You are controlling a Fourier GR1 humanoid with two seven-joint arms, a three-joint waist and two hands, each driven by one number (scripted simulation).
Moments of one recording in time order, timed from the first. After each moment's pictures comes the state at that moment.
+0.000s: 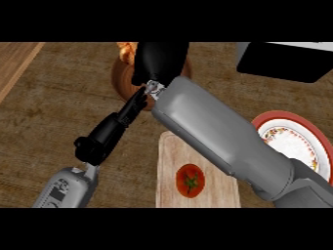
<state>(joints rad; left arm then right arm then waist) -0.27 0.15 -0.32 -1.51 0.09 -0.11 0.06 -1.23 -0.02 0.56 -0.95 0.96 -0.16 1.14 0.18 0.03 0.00</state>
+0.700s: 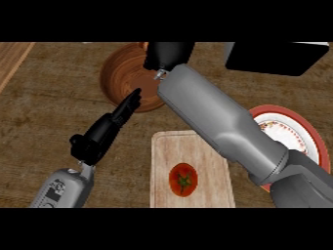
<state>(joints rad) -0.25 0.16 -0.29 -1.50 0.08 -0.10 0.05 -1.32 -0.01 0.60 -0.64 1.04 -0.29 1.15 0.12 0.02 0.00</state>
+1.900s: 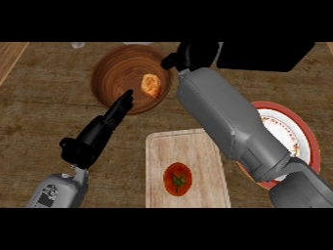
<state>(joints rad) -0.20 0.16 -0.26 -1.53 0.08 -0.09 0.06 -1.26 -0.01 0.41 -0.48 0.73 -0.77 0.98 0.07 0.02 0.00</state>
